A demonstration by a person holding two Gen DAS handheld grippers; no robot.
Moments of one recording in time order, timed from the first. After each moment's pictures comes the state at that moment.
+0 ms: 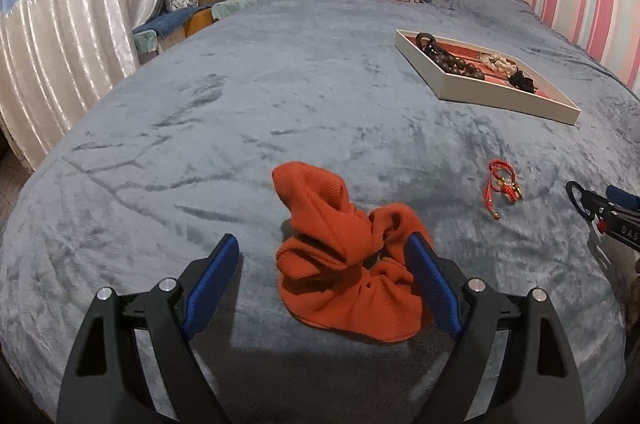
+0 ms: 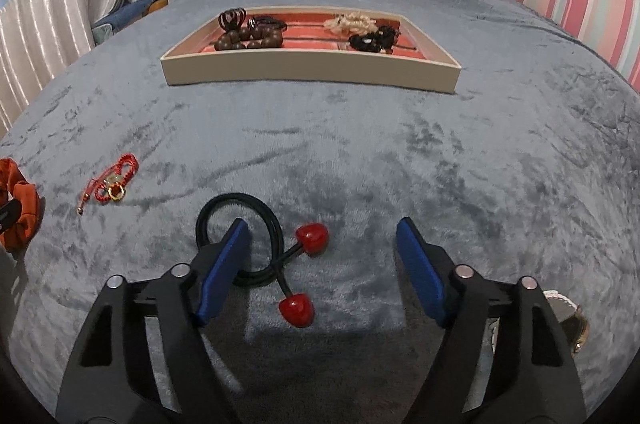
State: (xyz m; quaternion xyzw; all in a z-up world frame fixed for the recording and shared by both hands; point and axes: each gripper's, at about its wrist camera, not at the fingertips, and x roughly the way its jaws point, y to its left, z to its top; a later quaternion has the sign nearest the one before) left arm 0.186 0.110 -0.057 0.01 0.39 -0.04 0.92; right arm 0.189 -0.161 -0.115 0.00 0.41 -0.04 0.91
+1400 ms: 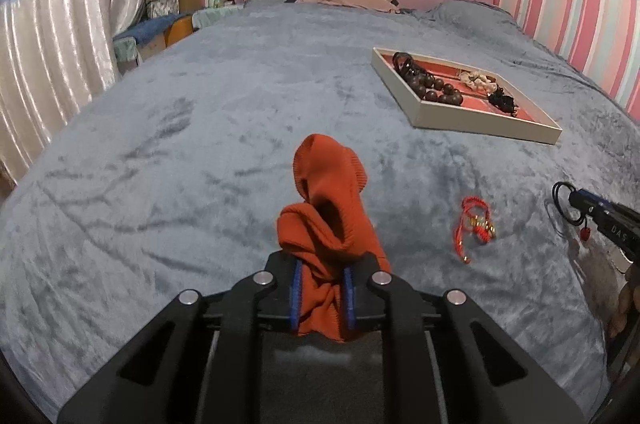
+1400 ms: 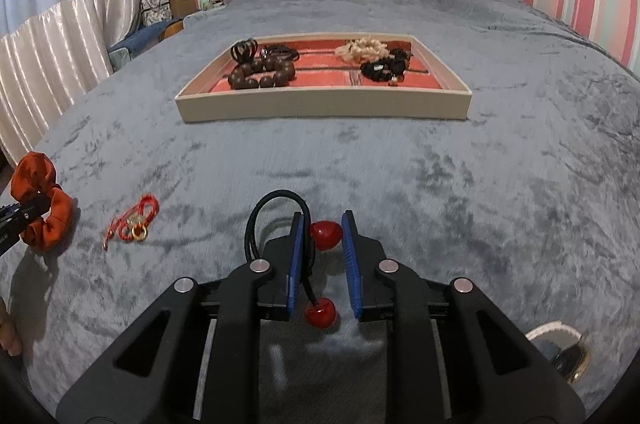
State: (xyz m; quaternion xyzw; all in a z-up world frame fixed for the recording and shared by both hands) left arm 0.210 0.092 -0.036 0.00 0.37 -0.07 0.93; right arm 0.197 -0.172 -0.090 0.03 0.37 -0.01 0.93
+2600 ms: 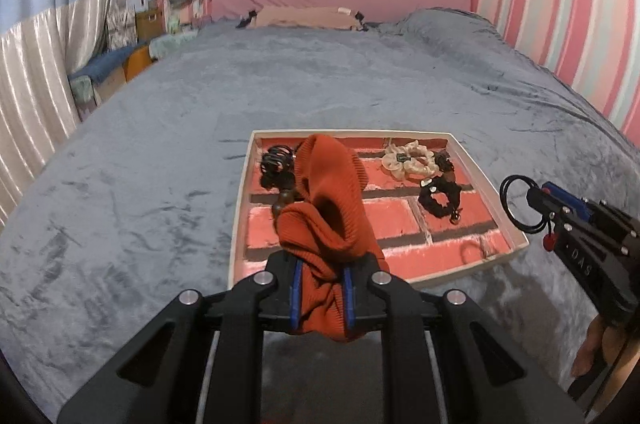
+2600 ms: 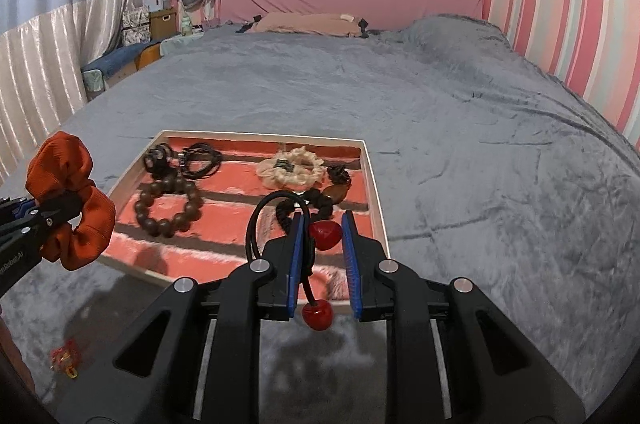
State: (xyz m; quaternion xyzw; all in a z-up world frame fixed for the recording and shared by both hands) left arm 0.367 -0.096 0.030 0.00 0.36 -0.11 0.92; right arm 0.345 -0.264 -0.021 -0.01 0.33 -0.04 0.94
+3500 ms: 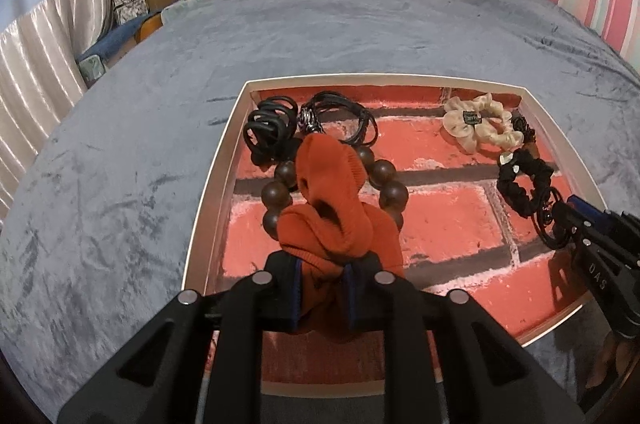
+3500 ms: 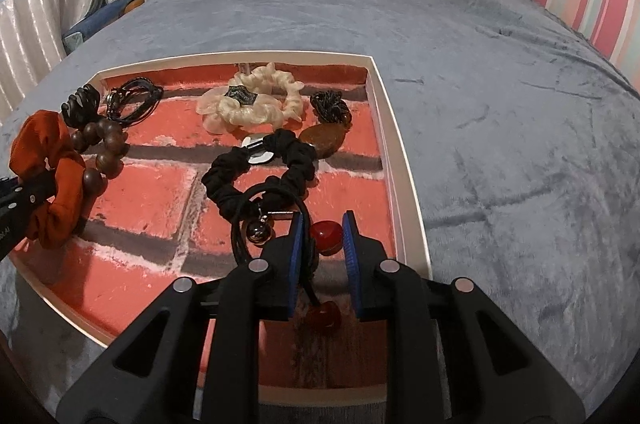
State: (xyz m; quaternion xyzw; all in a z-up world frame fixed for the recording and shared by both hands) left arm 0.451 -0.122 -0.053 0.05 0.43 -0.05 0.90; right arm 0.428 -0.288 -0.112 -0.01 0.42 -0.04 0.91
